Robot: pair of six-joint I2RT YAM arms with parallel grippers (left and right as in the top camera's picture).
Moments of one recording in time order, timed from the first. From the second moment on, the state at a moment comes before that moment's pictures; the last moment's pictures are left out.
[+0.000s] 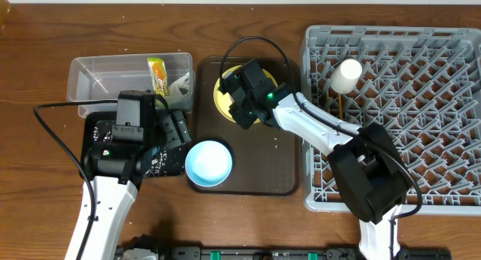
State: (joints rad) left arm -0.12 1.11 0.95 -0.84 0.01 -0.46; right arm 0.65 2.06 1.44 -0.43 -0.15 -0.13
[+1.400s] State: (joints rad) left arm -0.12 1.11 0.95 -0.84 0.01 -0.46; right arm 0.09 1.05 1.44 -1.02 -0.30 0.25
